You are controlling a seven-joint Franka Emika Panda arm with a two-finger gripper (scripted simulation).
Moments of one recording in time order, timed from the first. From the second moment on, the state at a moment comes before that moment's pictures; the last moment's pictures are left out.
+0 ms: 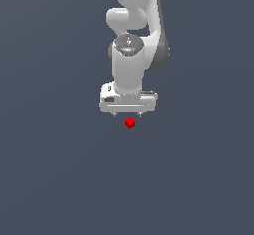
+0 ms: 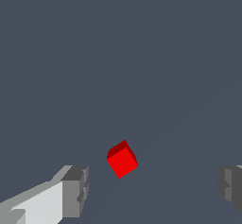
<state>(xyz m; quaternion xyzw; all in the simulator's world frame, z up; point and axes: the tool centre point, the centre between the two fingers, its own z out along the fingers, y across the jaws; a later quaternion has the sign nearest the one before) -0.003 0.002 0.181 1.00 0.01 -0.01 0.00</state>
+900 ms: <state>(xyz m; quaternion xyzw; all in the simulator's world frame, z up) -0.023 0.011 0.129 0.99 0.11 -0.01 0.00</state>
